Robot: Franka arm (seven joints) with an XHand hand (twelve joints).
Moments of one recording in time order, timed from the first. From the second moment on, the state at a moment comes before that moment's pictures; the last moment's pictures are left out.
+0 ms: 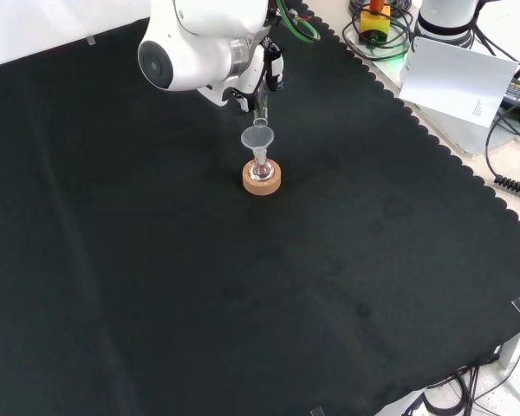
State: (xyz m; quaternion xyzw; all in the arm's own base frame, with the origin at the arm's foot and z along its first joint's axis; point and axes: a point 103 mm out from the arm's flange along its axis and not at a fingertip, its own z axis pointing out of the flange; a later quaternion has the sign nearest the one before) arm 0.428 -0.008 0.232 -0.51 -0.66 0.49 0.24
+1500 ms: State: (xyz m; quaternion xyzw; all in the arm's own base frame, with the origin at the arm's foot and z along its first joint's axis) arm 0.425 -0.006 0.239 -0.52 -0.69 0.45 0.22
